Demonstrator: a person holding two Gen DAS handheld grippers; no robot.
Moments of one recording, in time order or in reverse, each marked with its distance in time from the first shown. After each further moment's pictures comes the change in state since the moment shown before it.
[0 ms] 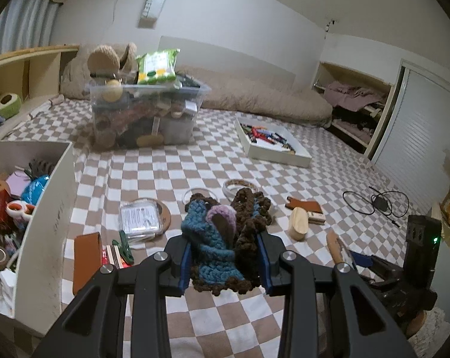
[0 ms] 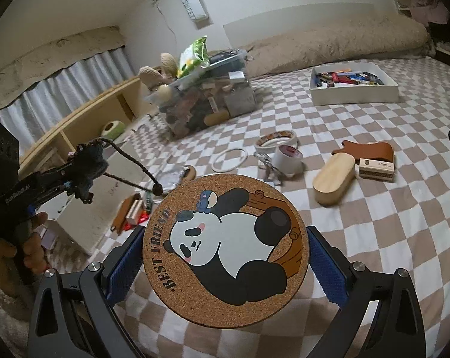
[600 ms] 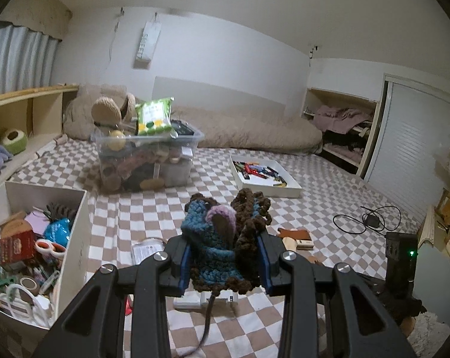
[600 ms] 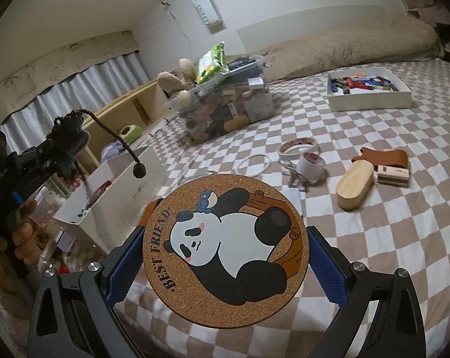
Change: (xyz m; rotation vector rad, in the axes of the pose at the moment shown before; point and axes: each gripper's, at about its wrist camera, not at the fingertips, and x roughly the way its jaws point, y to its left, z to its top) left arm -0.061 -0.009 0.021 0.062 -0.169 0.003; right arm -0.010 0.024 0.005 -0.014 -0.021 0.066
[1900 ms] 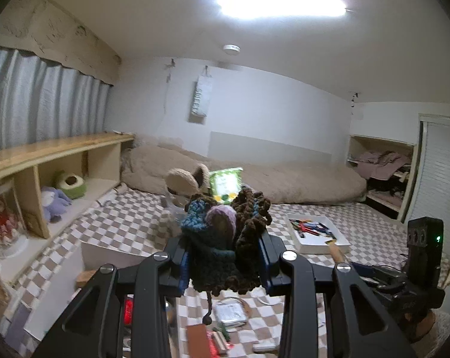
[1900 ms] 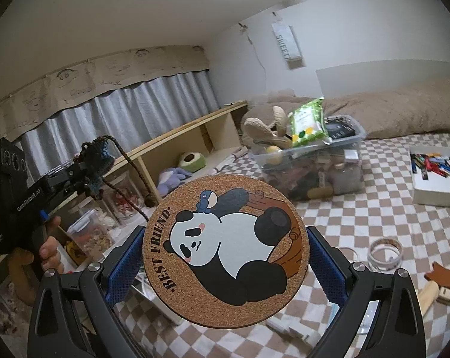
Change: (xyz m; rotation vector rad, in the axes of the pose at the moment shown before) left arm -0.085 0.094 0.088 -0.002 -0.217 0.237; right arm 0.023 0.134 0.116 -0.193 -0.117 0.230
